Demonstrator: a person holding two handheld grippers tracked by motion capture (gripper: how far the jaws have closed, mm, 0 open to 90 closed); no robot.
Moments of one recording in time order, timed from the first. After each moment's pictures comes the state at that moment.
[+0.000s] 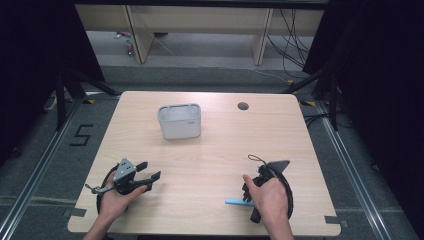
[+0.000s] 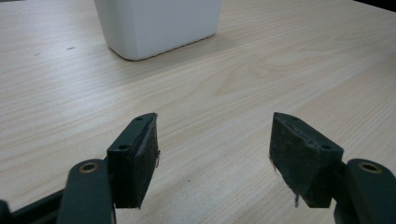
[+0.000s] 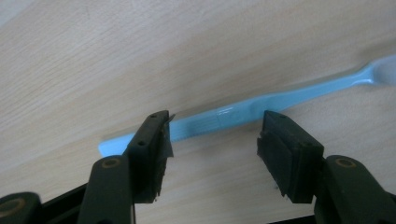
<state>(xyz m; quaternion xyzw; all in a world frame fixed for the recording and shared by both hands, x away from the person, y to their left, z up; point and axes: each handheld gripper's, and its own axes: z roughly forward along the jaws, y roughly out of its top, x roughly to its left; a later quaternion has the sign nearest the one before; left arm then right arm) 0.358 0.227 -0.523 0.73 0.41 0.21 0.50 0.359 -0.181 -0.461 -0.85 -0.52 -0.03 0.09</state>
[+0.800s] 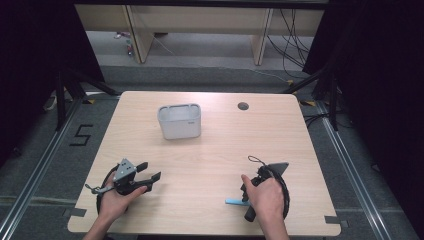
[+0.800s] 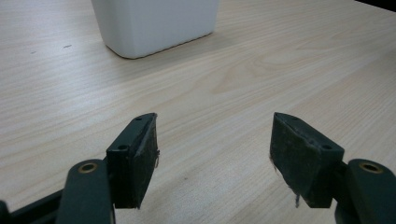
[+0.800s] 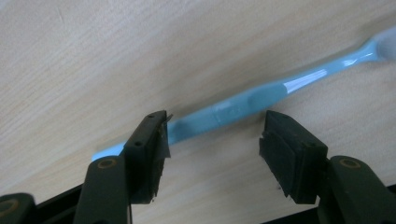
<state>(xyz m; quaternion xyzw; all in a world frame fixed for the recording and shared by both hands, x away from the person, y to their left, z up) 0.357 0.227 -0.522 0.74 0.41 0.21 0.50 0.354 -0.181 -0.473 -0.85 -0.53 -0.02 0.05</state>
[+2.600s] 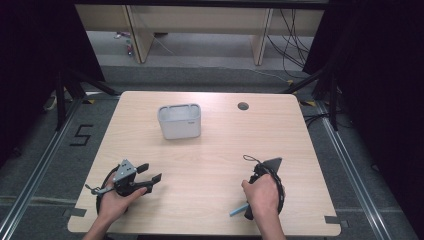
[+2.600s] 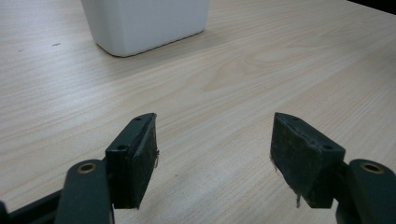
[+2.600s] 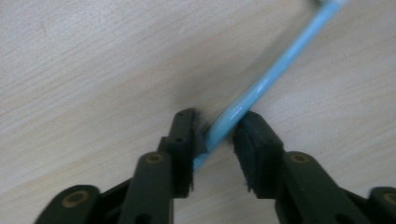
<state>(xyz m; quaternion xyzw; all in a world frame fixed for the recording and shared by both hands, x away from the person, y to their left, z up) 0.355 0.227 -0.523 0.74 0.41 0.20 0.50 0.368 -0.170 -0.475 -0.85 -0.53 0.03 0.02</state>
